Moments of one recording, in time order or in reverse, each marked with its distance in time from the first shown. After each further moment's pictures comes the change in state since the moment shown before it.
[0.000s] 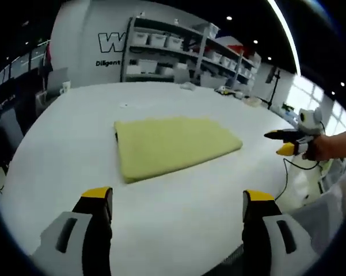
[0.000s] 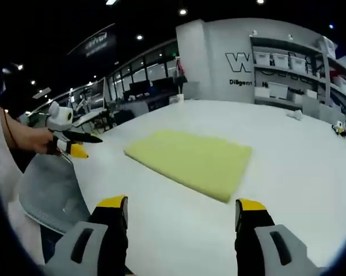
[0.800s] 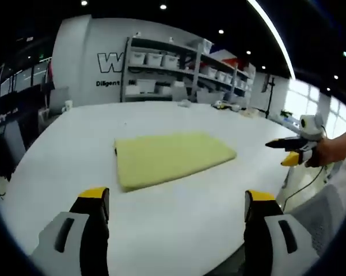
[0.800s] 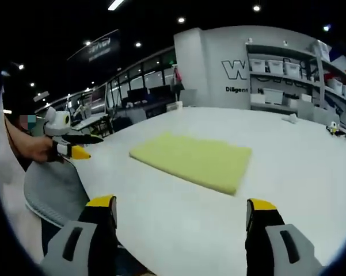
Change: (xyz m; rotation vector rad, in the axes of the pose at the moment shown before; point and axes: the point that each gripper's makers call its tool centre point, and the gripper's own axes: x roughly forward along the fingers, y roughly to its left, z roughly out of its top) left arm -0.014 -0.013 0.011 0.064 -0.157 0.021; right arm -0.015 0.017 -0.008 0.003 -0.060 -0.032
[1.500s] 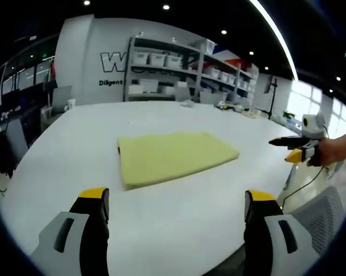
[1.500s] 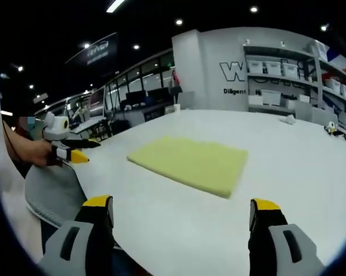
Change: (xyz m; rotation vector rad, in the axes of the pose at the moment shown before) left arm -0.001 0.007 -0.004 -0.027 0.008 0.022; right arm -0.005 -0.011 0.007 0.007 -0.018 -0.010
